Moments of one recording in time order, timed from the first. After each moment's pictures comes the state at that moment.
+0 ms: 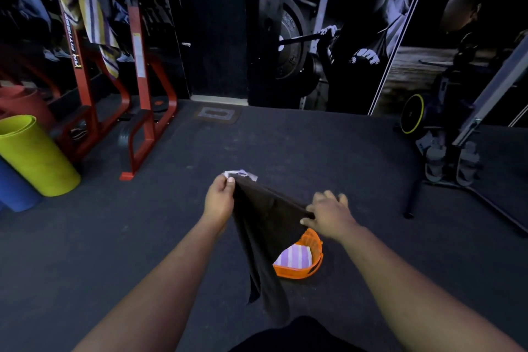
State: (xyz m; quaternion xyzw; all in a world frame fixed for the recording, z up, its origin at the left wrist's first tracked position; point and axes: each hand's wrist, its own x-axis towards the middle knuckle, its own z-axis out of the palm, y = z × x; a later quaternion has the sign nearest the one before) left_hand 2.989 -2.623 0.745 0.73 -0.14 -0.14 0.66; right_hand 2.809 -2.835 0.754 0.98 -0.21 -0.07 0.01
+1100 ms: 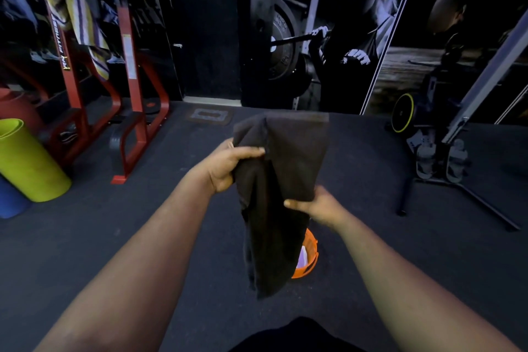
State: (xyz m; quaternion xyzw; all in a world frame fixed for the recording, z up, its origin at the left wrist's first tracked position) left_hand 2.989 -2.647 0.872 0.54 -0.28 -0.39 0.69; right_hand 2.807 -2.809 0.797 0.72 -0.25 0.09 -0.64
